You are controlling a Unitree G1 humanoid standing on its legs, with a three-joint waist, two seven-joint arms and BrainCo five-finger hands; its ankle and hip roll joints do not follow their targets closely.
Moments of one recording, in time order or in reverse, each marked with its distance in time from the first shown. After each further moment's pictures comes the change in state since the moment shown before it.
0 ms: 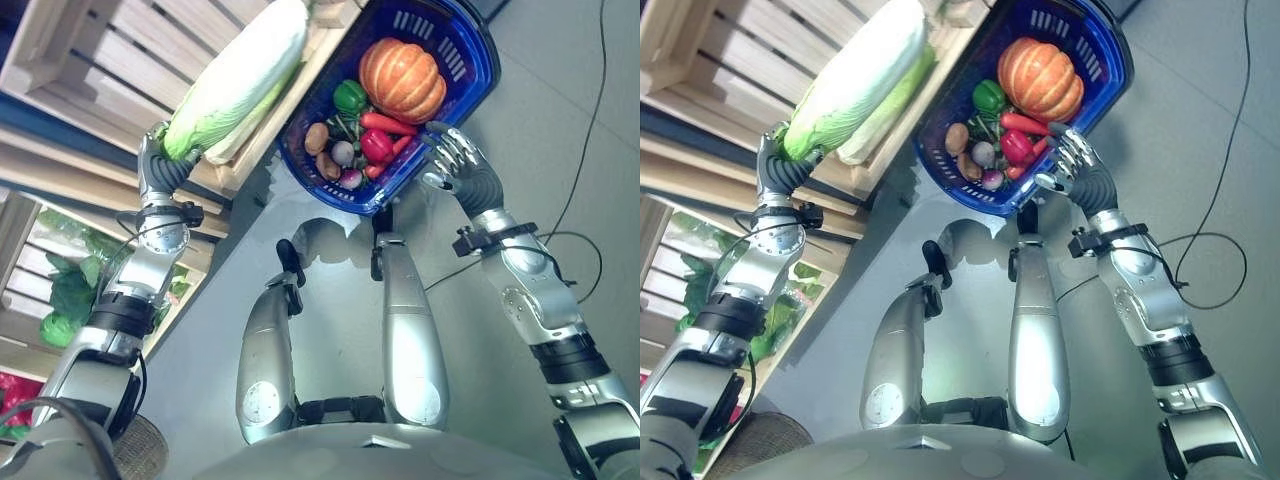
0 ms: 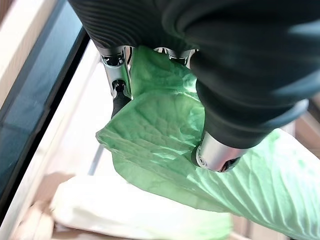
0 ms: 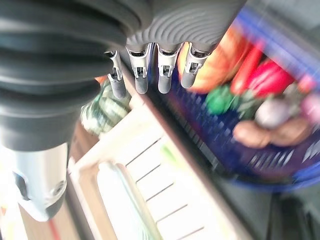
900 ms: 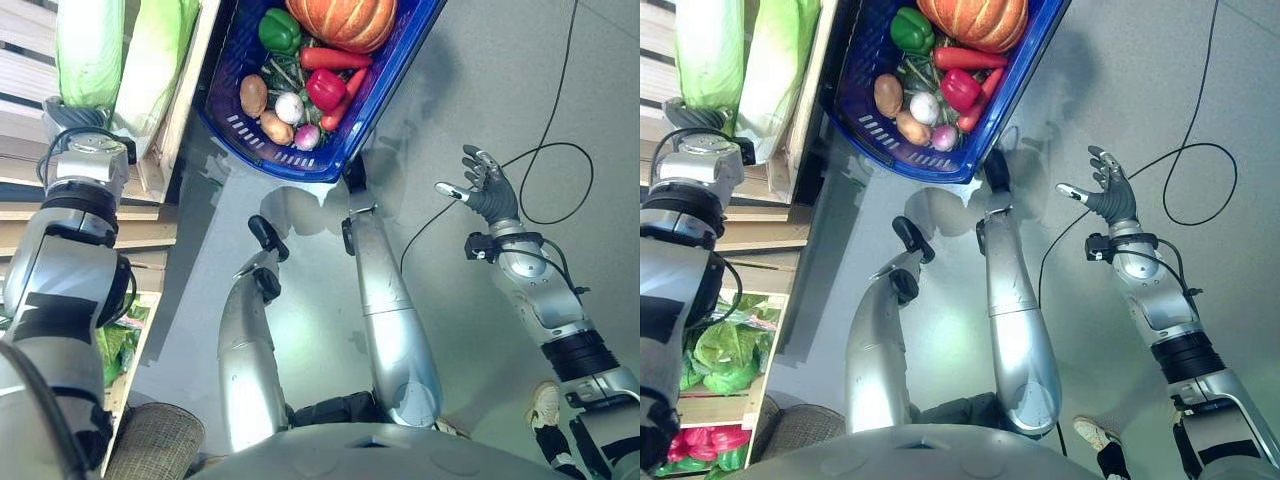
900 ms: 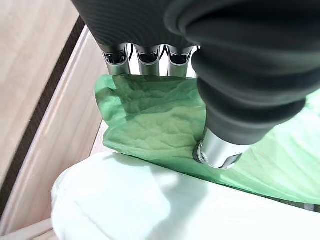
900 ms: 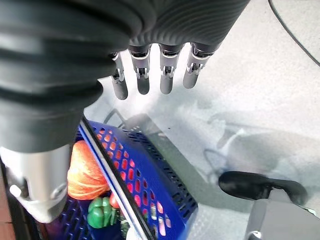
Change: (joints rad) left arm -0.671 0.097 -0.149 0.919 -0.370 0.419 0.047; right arm 0.051 -0.121 0.061 0.192 -0.192 -0.031 -0.282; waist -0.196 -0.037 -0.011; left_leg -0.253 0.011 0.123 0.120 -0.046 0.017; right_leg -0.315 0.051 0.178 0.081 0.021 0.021
